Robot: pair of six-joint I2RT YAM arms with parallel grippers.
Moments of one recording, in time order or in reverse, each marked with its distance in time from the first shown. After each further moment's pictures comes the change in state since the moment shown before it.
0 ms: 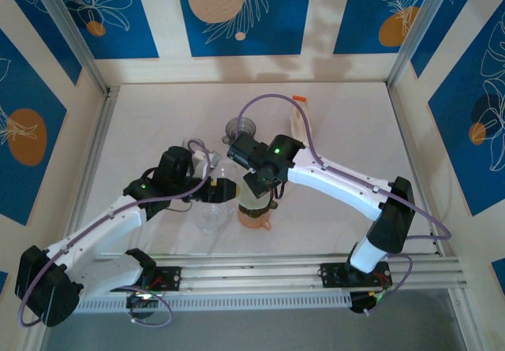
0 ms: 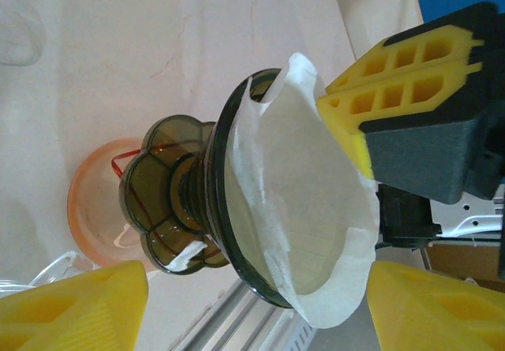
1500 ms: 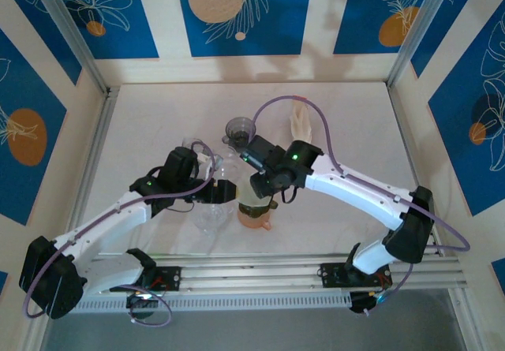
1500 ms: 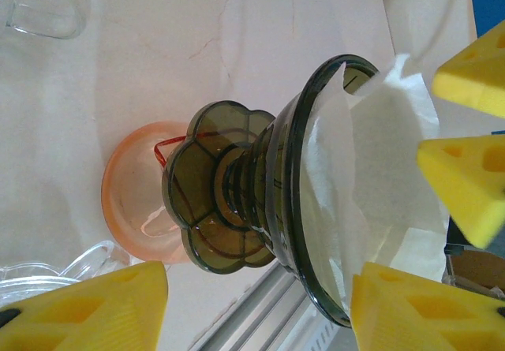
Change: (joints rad) left arm -0.003 0.052 0.000 -0.026 -0.041 0.008; right arm -0.024 -0.141 -0.122 0.091 -0.060 0.078
